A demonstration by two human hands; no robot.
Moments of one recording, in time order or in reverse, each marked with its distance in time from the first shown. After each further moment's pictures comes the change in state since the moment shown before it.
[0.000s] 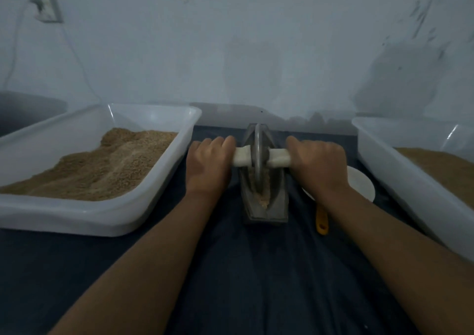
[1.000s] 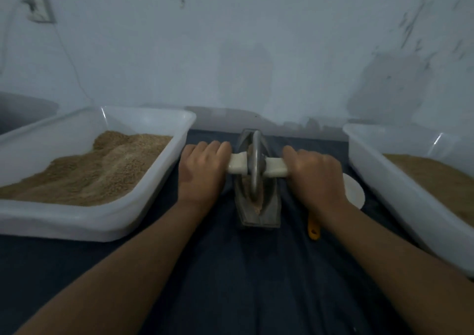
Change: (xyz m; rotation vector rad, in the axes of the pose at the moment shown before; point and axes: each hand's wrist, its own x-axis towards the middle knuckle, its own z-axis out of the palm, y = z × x) left_hand -0.007 0.000 -0.005 -0.023 0.174 0.088; right_hand -0.009 -0.001 -0.022 0.051 -0.222 0.025
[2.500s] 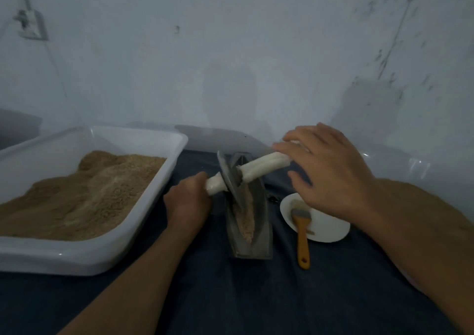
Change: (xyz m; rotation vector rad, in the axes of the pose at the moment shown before) left_hand -0.001 -0.008 0.021 -0.244 -0.323 -0.514; right_hand 0.038 0.046 -0.089 0.160 0.007 -0.284
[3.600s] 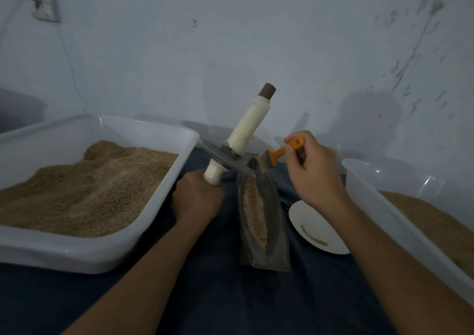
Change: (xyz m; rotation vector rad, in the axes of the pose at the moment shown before) left_hand 0.007 0.006 -0.011 -0.501 -0.082 -0.415; right_hand 0.040 -0.022 0.070 0.623 0.243 0.443
